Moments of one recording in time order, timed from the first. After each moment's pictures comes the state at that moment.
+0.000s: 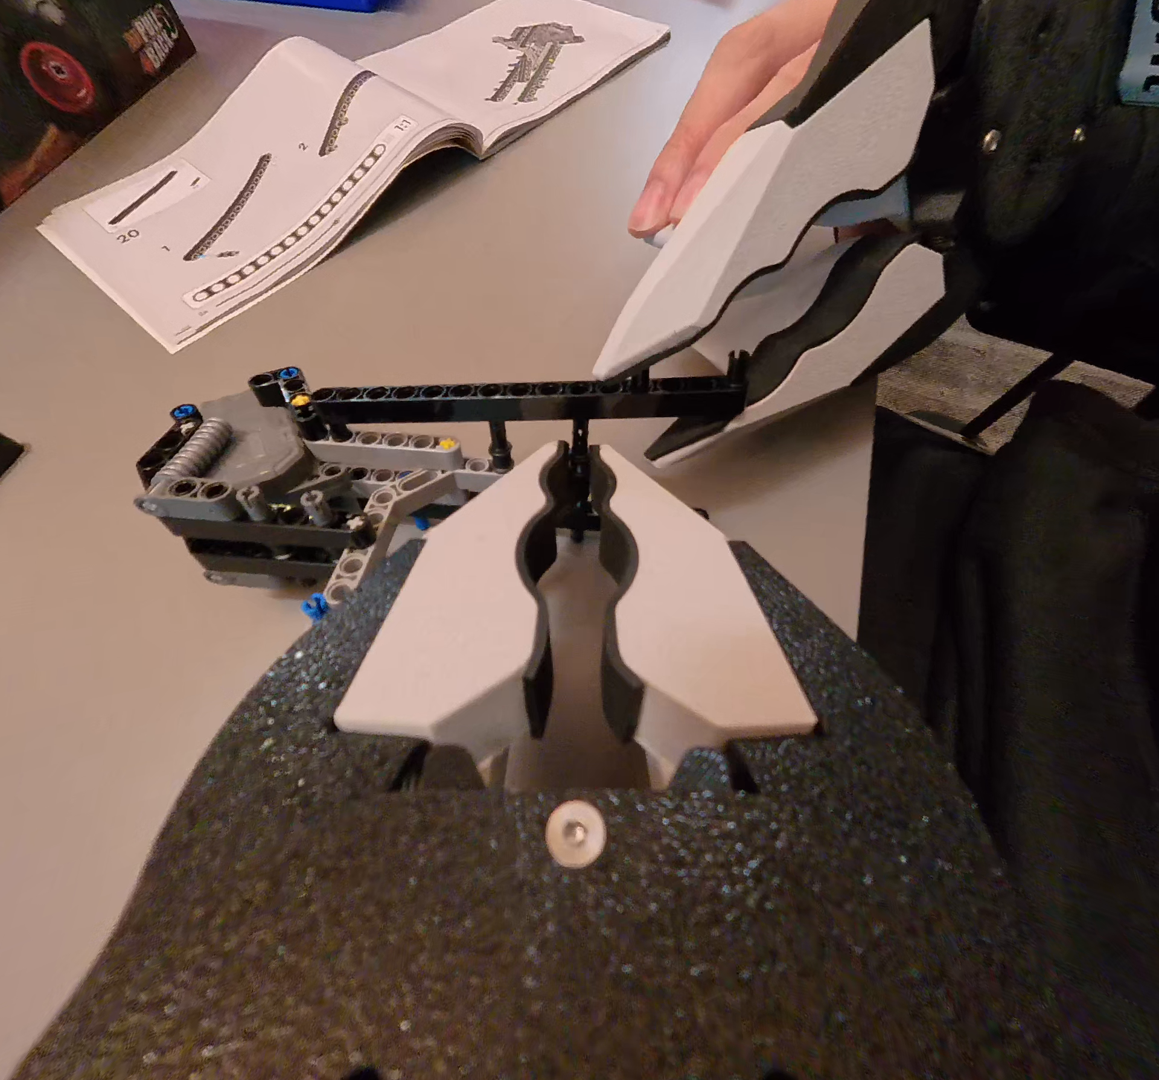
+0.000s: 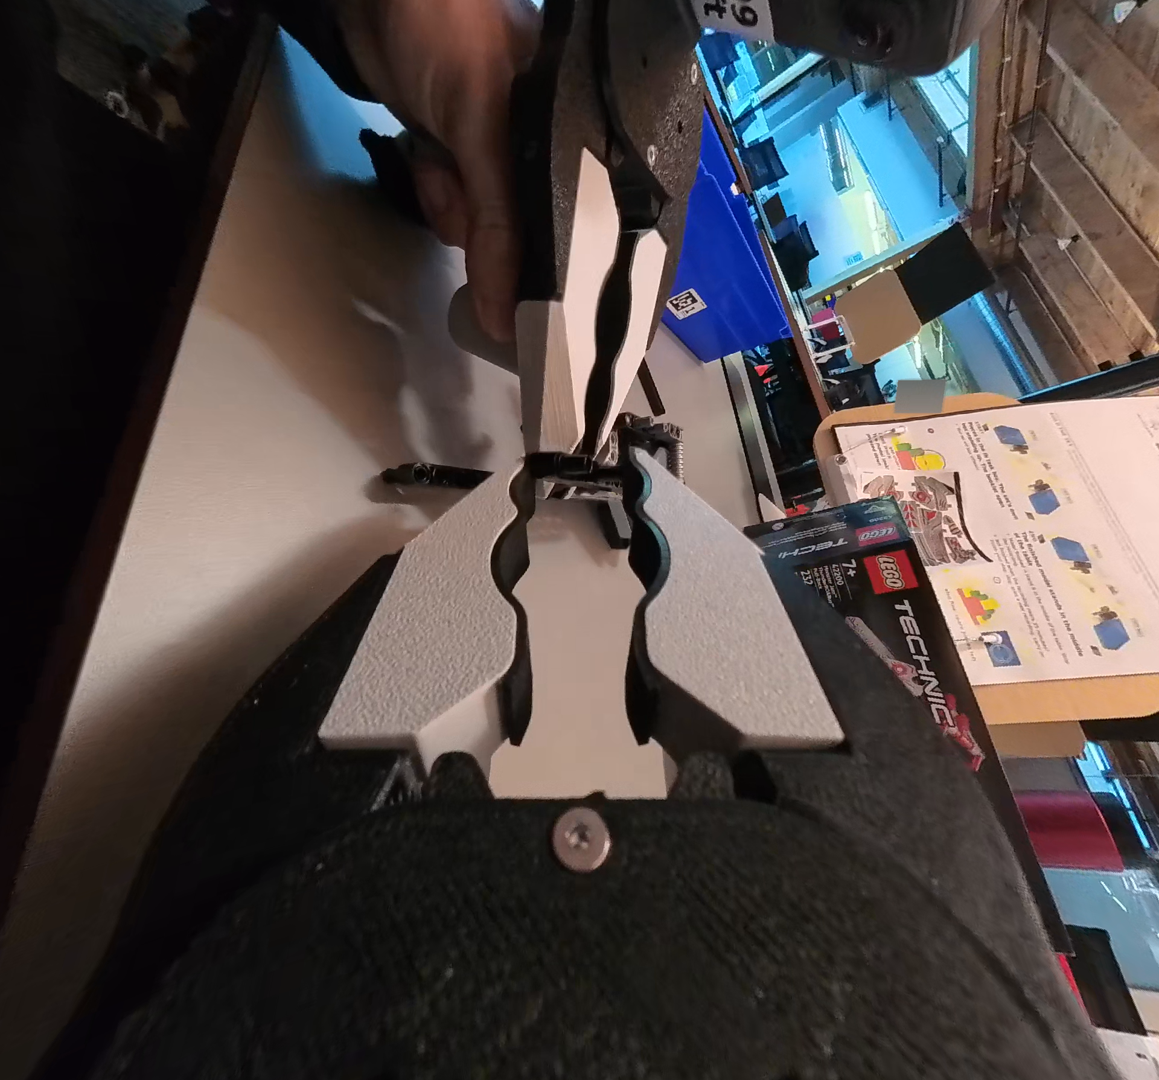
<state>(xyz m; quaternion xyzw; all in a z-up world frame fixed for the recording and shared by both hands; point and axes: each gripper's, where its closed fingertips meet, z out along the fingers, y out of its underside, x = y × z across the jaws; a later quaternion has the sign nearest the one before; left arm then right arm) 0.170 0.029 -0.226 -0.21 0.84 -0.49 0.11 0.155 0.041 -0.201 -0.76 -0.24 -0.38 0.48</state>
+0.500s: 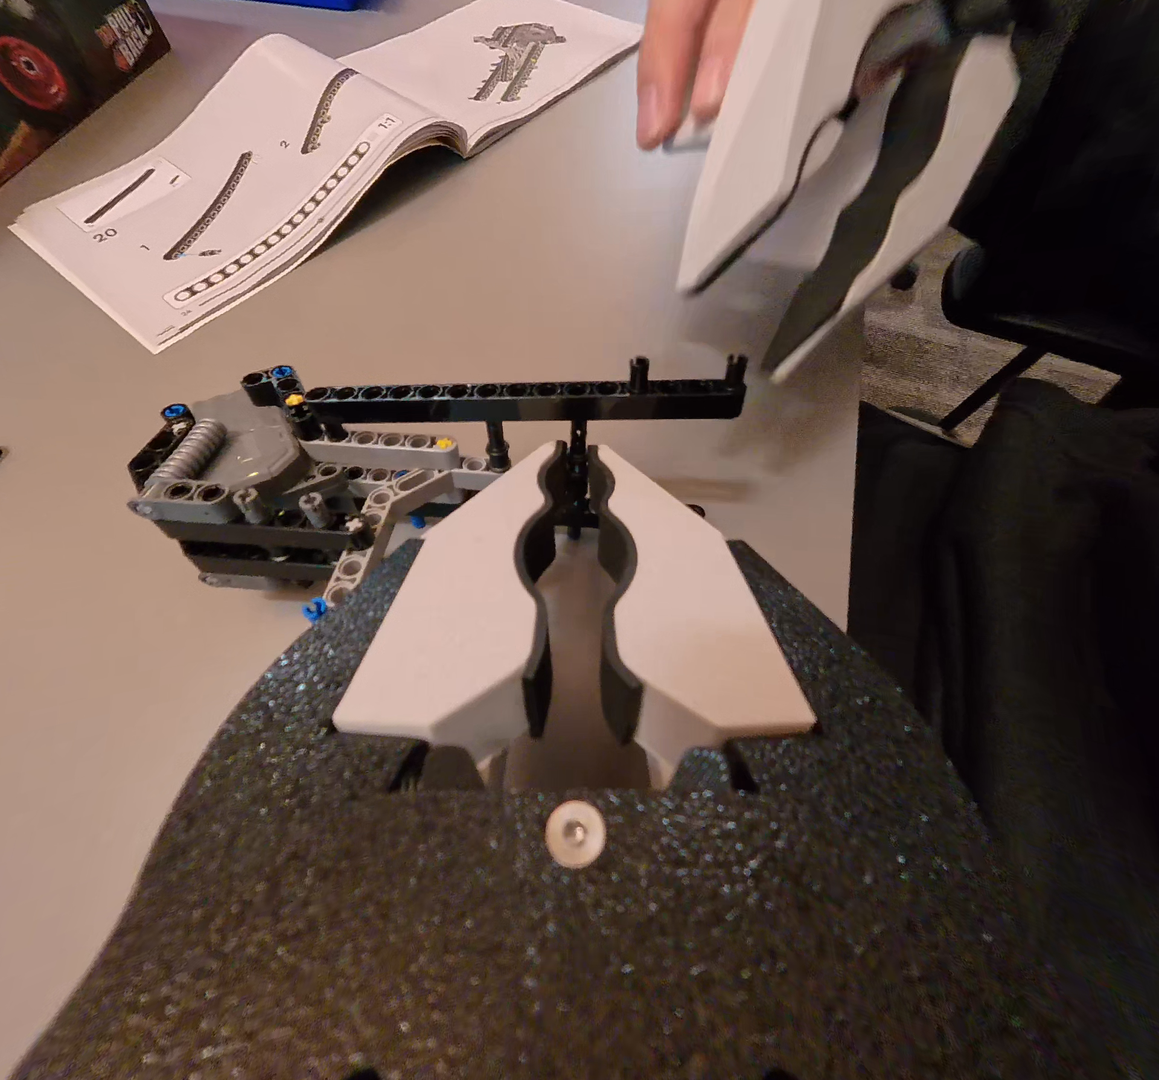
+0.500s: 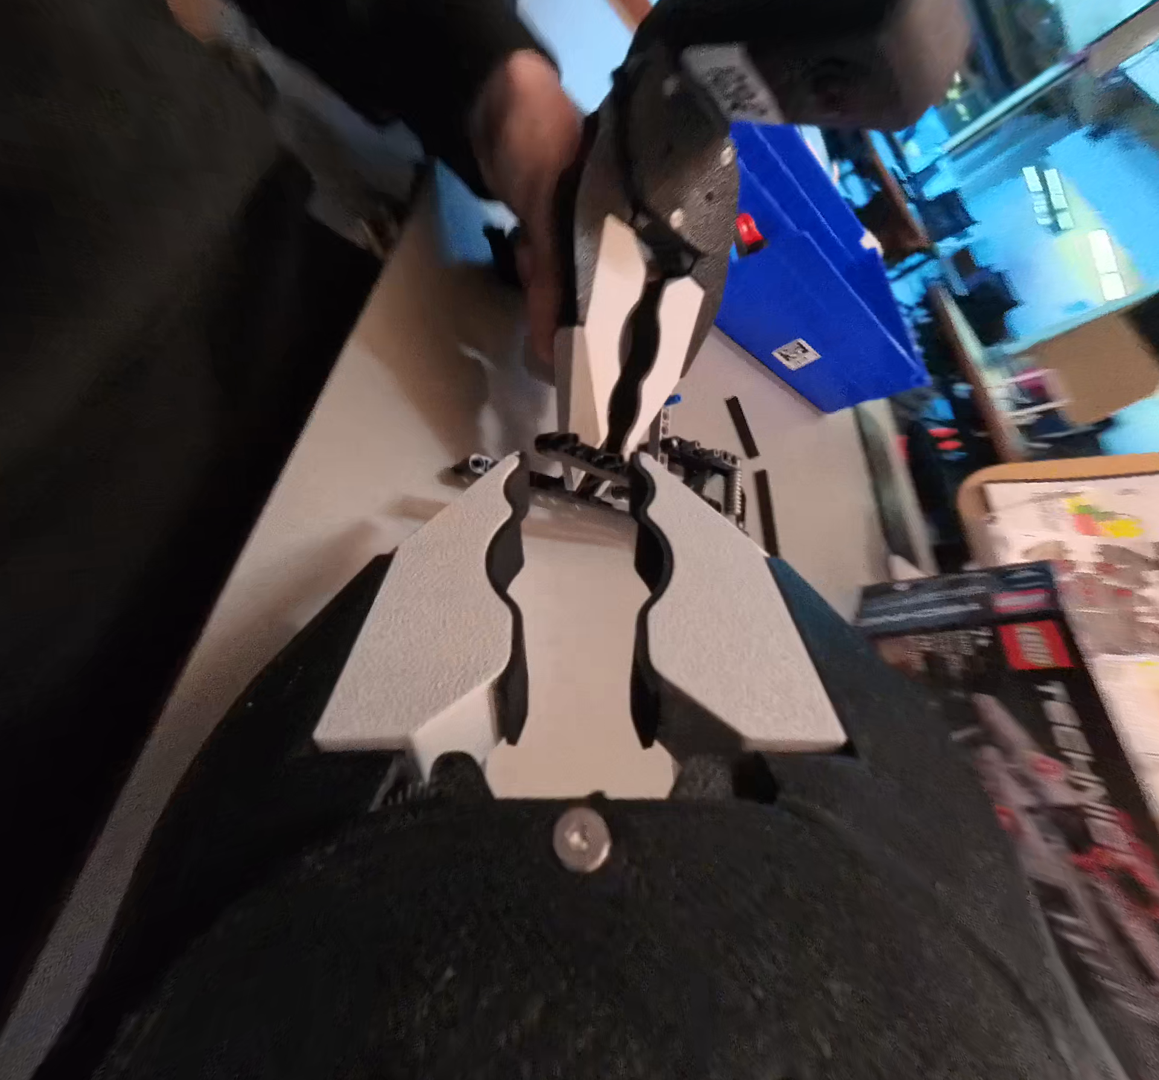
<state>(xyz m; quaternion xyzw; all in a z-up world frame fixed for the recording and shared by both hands) 0.167 0.030 -0.226 -0.21 0.84 -0.49 0.09 0.135 0.017 -0.183 -0.78 -0.29 -0.22 0.50</state>
